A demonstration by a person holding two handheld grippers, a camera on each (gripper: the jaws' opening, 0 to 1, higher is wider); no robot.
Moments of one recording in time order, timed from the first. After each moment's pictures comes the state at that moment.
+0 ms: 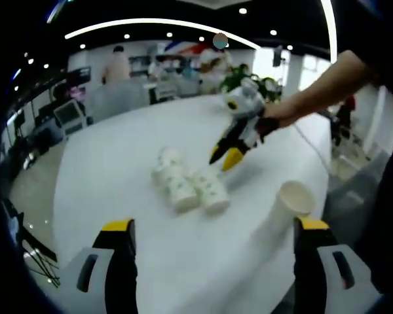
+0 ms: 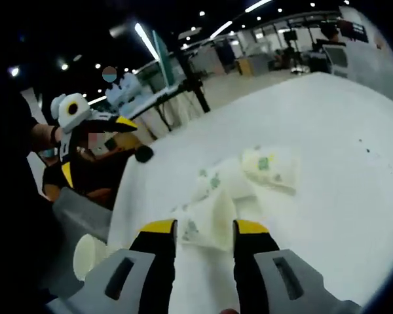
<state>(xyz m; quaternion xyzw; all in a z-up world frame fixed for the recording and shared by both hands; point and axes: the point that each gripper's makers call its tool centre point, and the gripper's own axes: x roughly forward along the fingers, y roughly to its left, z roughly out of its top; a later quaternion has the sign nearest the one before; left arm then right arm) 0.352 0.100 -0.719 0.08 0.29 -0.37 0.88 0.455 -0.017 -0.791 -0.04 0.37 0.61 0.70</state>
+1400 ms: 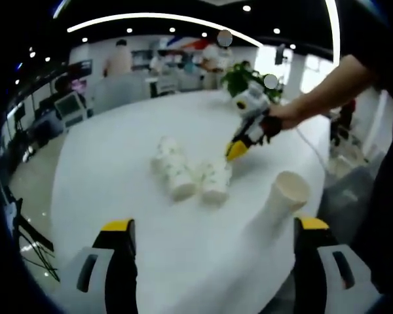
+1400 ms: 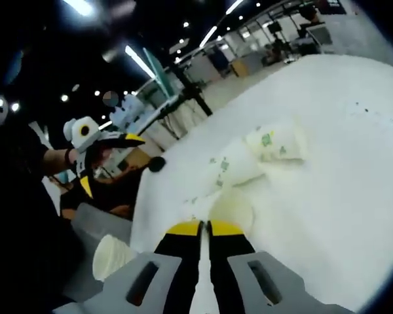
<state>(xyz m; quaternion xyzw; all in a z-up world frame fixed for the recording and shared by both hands) 0.335 0.109 -0.725 0.07 0.30 -0.37 0.88 0.429 -0.034 -0.788 0.06 0.39 0.61 0.68</state>
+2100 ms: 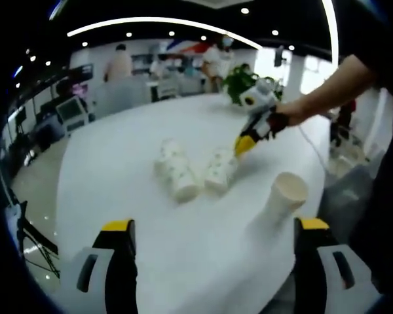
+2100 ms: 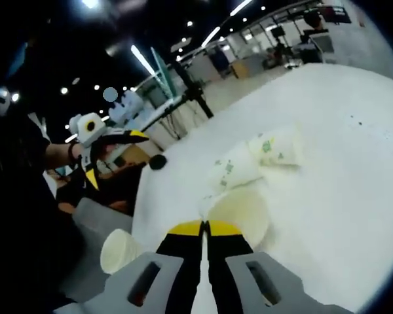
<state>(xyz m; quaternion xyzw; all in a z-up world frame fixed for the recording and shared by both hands) 0.333 0.119 -0.717 0.07 0.29 -0.37 0.88 0.422 -0.051 -0.767 0.03 0.38 0.60 0.70</state>
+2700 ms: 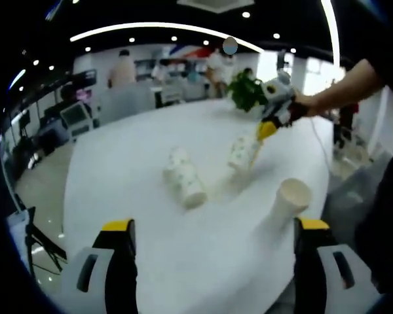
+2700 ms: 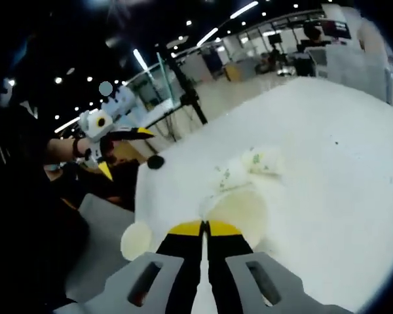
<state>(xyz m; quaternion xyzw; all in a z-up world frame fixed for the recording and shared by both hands) 0.338 0.127 -0.704 0.08 0.27 -0.36 0.89 0.407 -0.090 -0.698 -0.02 0.36 0.58 0.73</state>
